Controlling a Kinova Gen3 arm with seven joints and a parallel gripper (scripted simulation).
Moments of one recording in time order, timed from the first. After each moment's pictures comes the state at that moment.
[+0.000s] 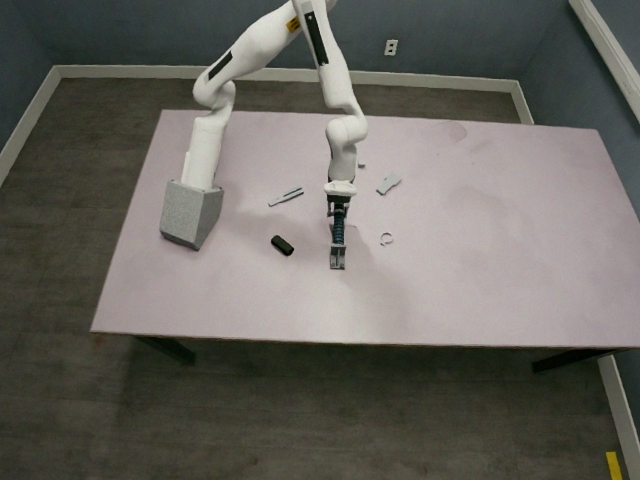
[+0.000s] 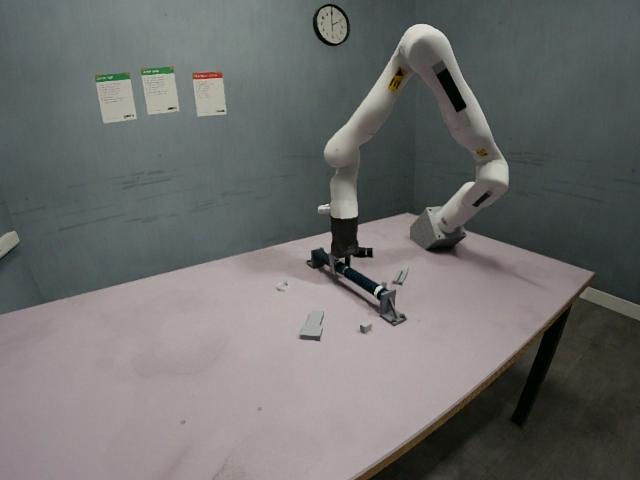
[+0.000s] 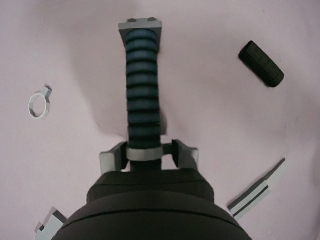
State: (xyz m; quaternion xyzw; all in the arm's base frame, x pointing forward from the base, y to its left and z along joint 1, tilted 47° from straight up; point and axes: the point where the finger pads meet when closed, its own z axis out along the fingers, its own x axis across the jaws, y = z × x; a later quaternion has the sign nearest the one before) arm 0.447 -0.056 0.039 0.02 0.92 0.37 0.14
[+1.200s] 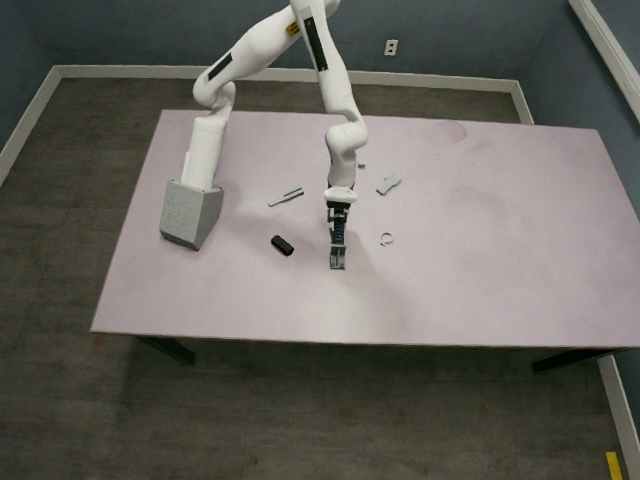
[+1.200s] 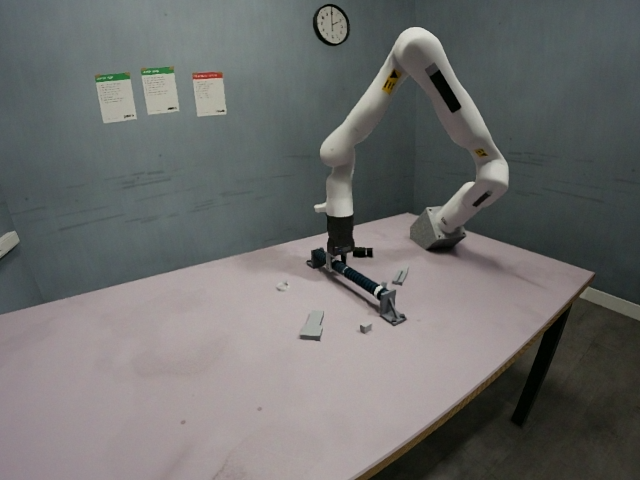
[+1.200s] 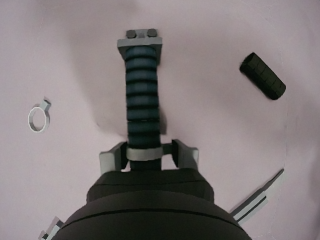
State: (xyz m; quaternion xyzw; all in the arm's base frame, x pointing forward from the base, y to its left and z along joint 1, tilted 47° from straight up) arm 0.448 -0.070 0.025 0.03 0.92 0.37 0.14
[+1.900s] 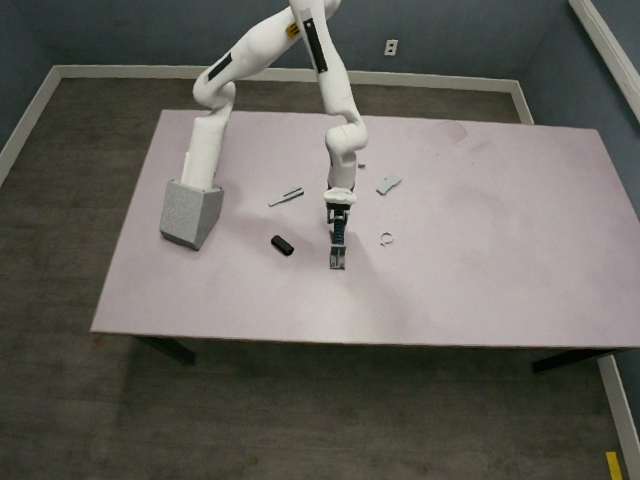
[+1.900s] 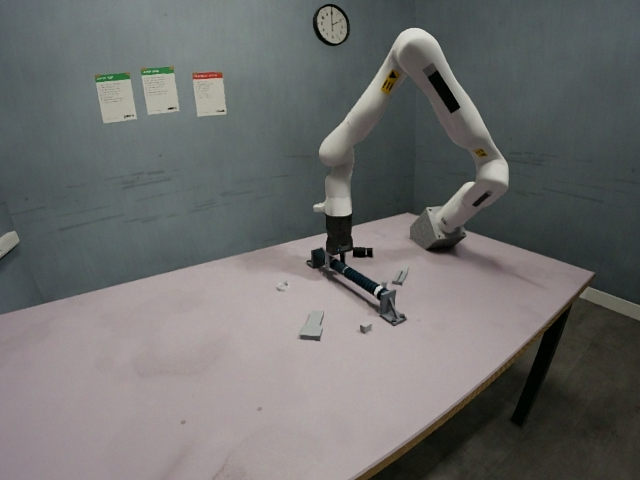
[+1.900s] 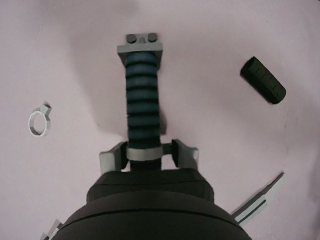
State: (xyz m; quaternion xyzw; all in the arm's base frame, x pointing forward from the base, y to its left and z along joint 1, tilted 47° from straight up) arm 0.448 -0.075 0.021 0.03 0.92 0.37 0.14
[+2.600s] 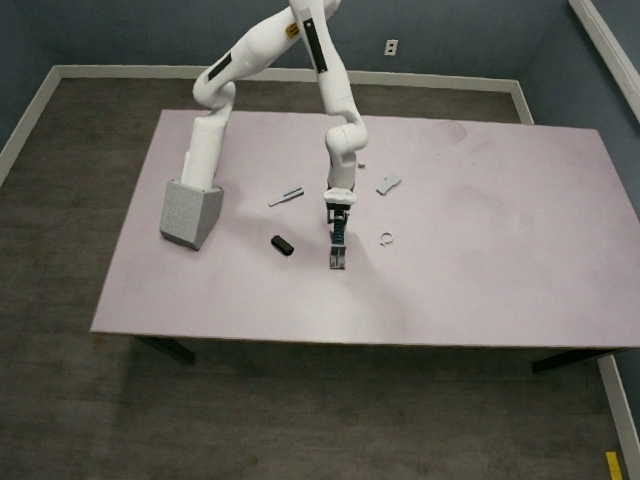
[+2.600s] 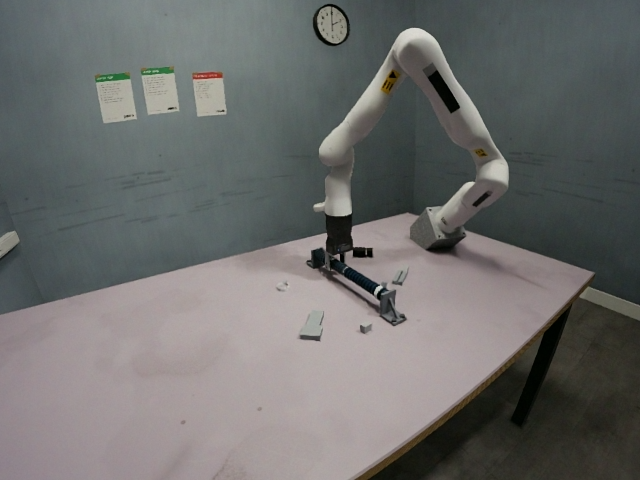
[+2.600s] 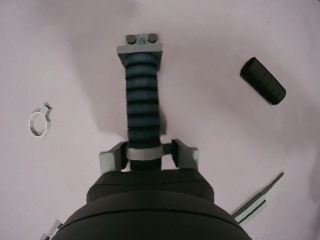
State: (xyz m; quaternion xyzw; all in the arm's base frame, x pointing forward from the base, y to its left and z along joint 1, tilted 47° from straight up) arm 0.448 -0.076 0.021 0.03 0.92 0.37 0.14
